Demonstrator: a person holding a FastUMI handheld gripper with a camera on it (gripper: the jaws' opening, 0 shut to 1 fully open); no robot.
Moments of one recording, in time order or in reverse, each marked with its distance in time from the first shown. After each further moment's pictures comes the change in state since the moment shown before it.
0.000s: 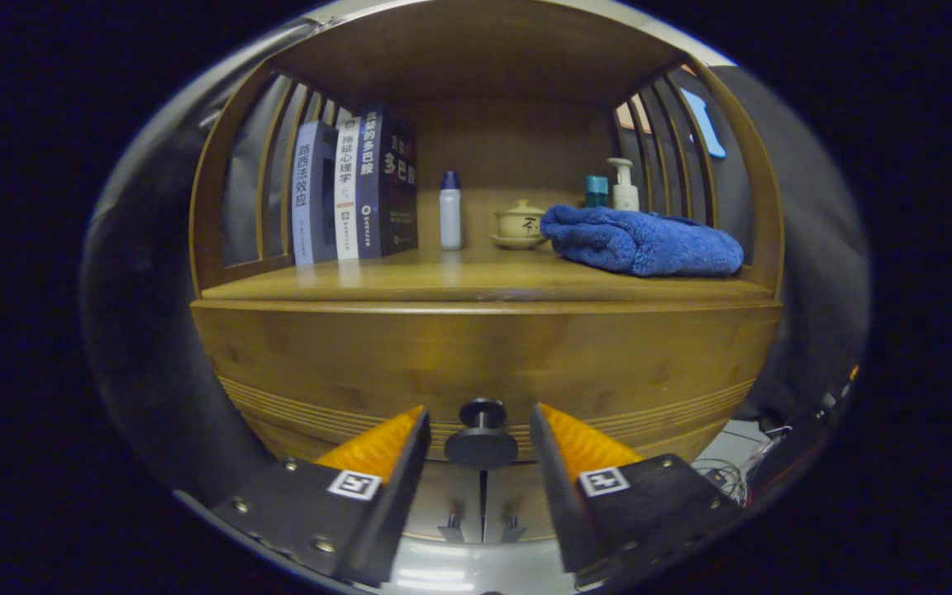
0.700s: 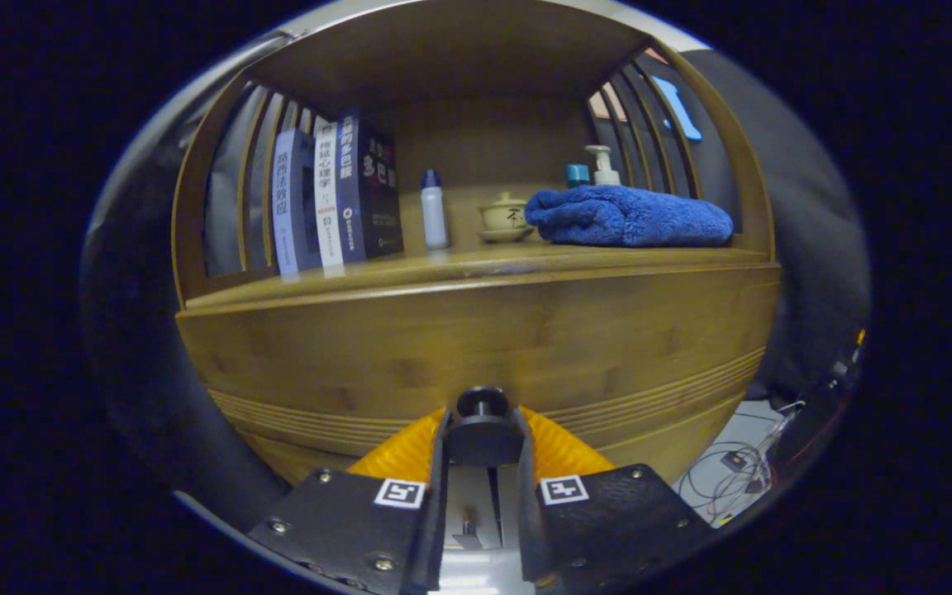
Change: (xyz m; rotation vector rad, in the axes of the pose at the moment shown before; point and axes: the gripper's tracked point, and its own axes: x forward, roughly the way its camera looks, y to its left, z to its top) arm 0.003 0.003 -0.005 0.053 -0.056 -0.020
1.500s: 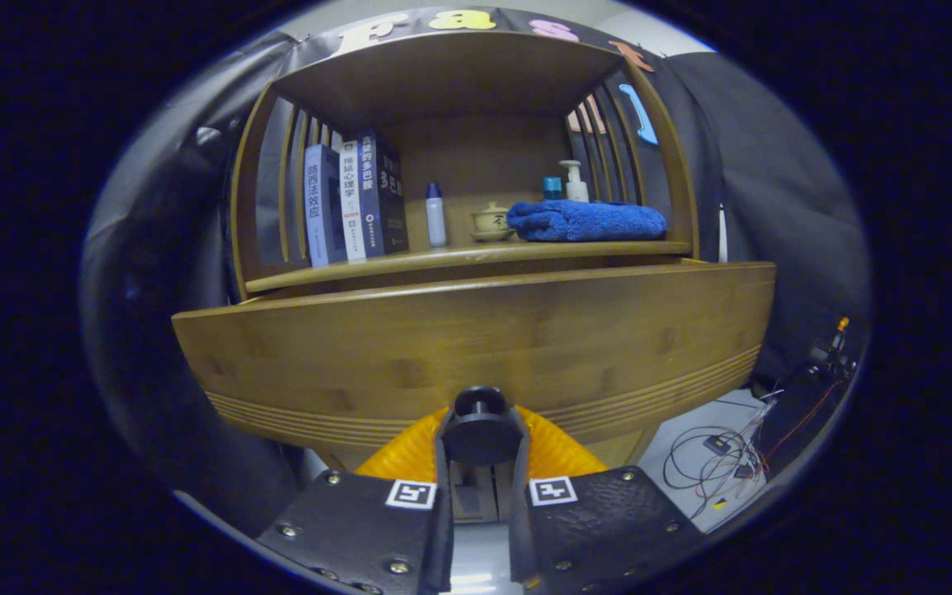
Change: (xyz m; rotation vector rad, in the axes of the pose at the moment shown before) arm -0.119 -0.005 -0.027 0.041 -0.007 -0.031
